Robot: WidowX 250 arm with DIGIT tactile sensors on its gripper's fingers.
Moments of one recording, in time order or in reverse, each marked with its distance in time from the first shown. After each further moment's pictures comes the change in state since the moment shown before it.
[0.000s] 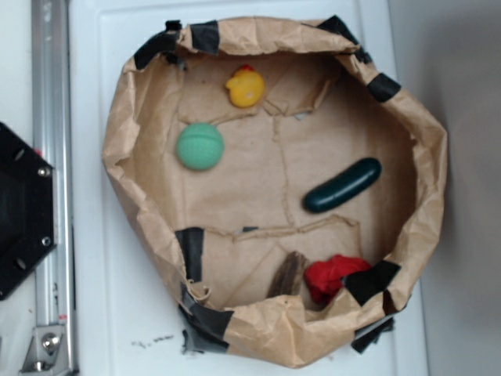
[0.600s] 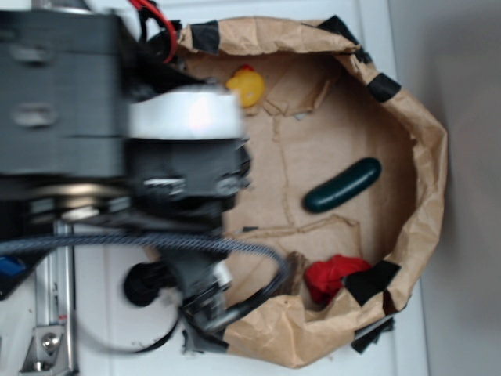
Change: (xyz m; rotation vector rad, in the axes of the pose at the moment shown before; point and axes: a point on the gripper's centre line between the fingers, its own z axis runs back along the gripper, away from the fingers) arm 0.076 -0.016 -0.086 -0.016 0.126 0.360
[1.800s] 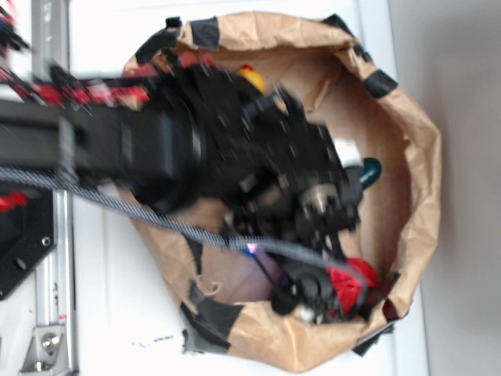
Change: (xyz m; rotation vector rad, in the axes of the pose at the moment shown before) arm 0.039 -0.065 -0.125 -0.226 0.139 0.083
